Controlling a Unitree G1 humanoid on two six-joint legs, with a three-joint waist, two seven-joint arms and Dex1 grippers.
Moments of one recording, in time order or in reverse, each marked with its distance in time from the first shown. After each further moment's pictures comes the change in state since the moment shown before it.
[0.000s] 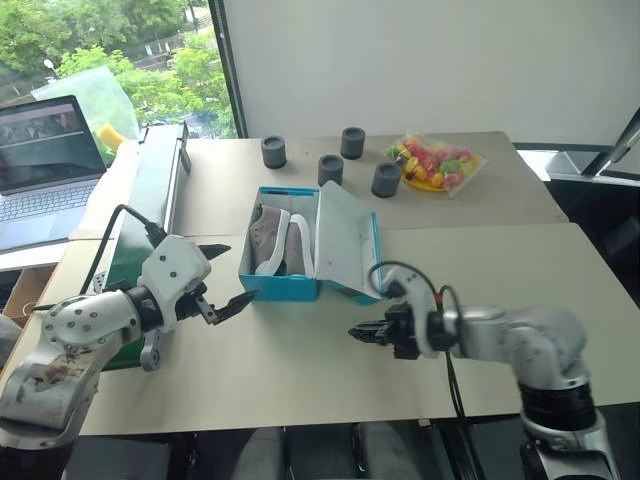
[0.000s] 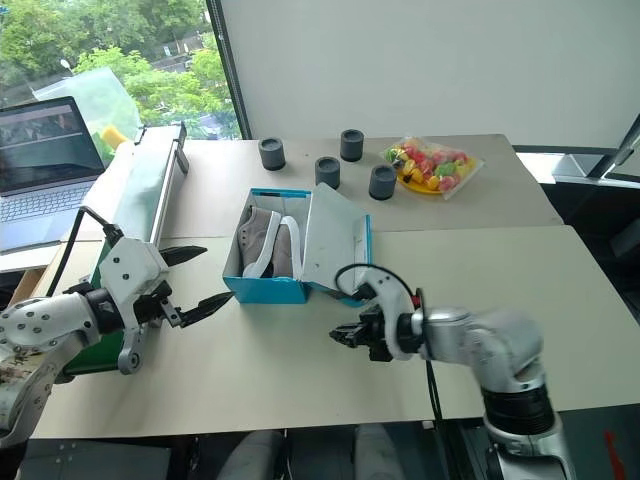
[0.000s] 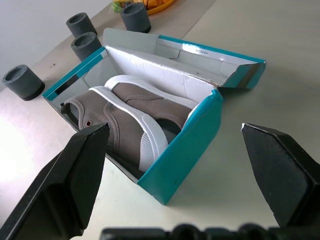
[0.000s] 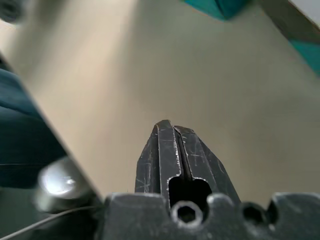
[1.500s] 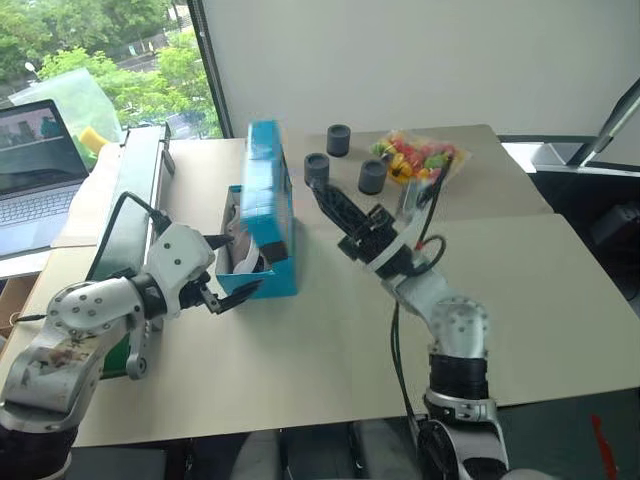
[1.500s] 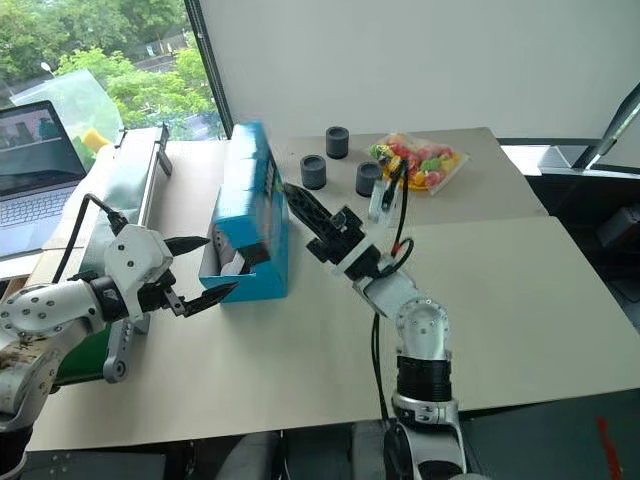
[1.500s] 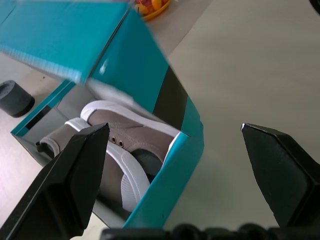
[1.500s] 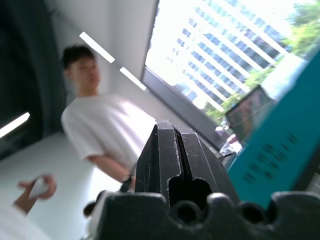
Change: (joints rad) left arm -0.062 0.014 -0.025 0.023 0.000 0.043 0.004; right arm -0.218 0.445 -0.273 0.176 0.490 -0.537 0.065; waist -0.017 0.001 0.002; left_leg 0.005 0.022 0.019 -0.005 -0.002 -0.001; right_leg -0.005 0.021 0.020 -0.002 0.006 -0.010
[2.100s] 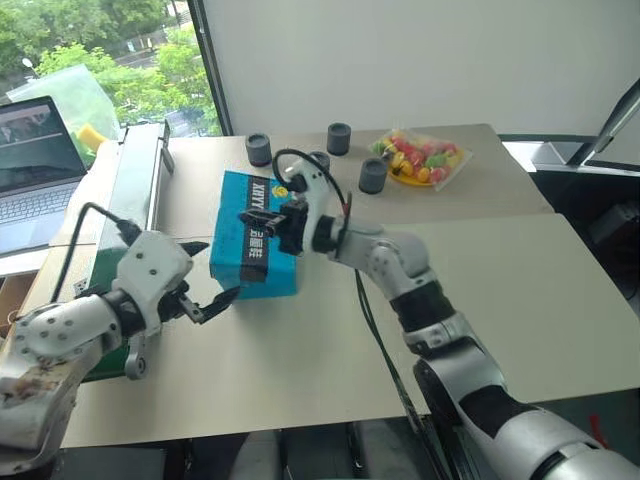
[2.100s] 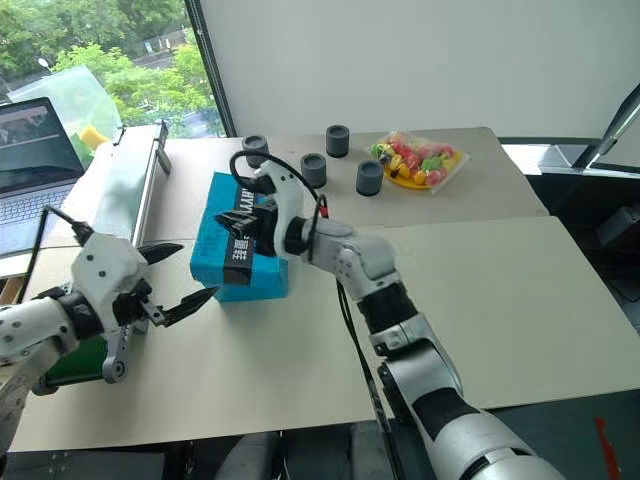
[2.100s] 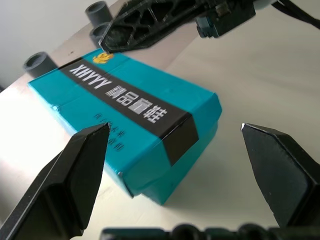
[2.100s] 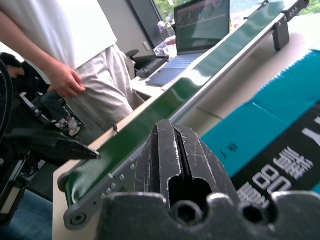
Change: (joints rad) left arm 0.204 -0.014 0.266 -0.211 -0.062 0.169 0.084; right arm -0.485 0.037 0.292 0.710 -0.601 -0.229 0.175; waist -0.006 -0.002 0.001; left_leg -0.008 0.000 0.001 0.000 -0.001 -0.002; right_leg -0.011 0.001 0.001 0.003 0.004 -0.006
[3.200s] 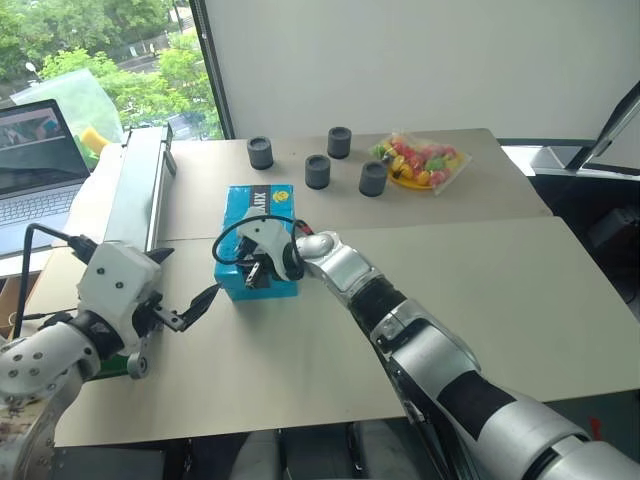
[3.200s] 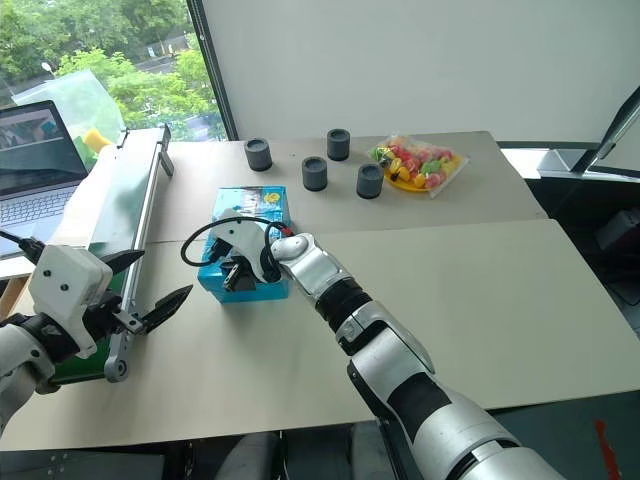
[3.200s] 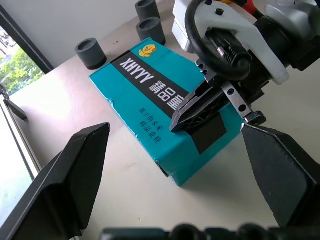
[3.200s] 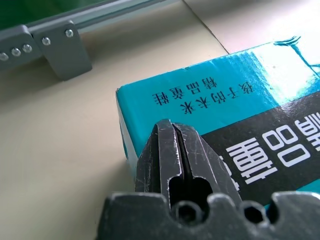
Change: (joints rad) left arm 0.039 -0.096 0.055 -0.084 -0.041 0.044 0.145; right arm -0.029 0.095 0.280 0.324 -0.556 -0.233 0.094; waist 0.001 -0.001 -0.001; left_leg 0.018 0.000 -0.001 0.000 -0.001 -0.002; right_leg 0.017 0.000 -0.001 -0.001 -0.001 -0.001
